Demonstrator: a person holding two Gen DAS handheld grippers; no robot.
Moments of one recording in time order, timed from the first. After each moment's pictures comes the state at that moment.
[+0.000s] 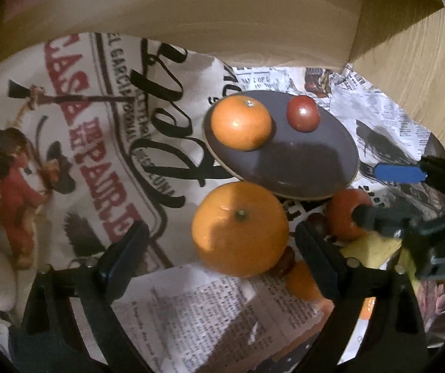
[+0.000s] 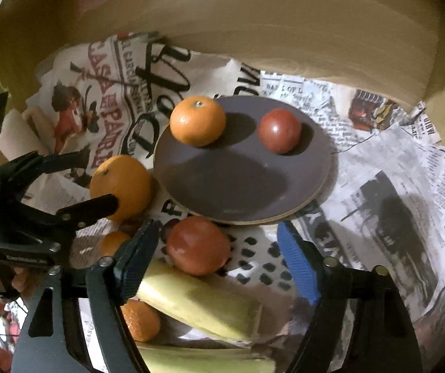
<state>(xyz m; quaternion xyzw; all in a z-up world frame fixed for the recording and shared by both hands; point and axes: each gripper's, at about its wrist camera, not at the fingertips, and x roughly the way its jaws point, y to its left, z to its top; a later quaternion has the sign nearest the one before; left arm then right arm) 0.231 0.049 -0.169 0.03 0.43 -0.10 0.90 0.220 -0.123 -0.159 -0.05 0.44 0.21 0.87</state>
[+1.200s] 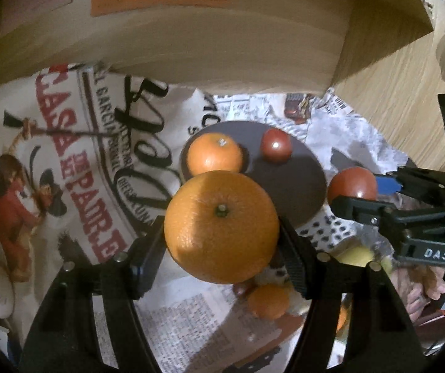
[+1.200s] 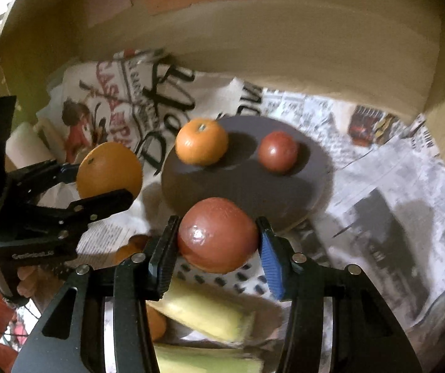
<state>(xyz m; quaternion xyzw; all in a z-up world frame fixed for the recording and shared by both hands) 0.233 0.035 -0.130 0.00 0.40 -0.14 0.91 0.222 -0.137 -0.140 -0.04 0.42 0.22 0.88</state>
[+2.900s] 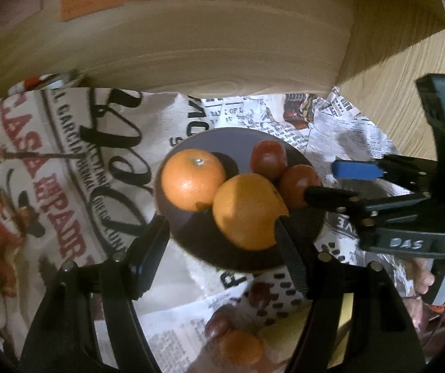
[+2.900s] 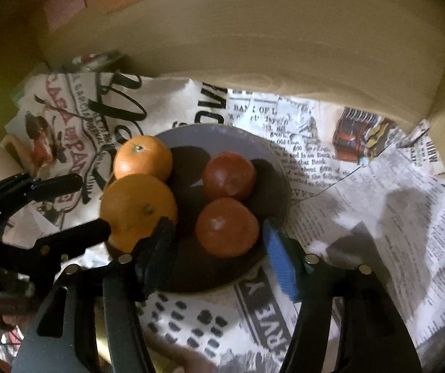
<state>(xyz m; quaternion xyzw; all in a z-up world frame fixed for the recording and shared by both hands) 0.266 0.010 -0.135 0.01 0.41 -0.12 0.90 0.285 -0.162 -0.150 -0.05 0.44 0.21 0.87</state>
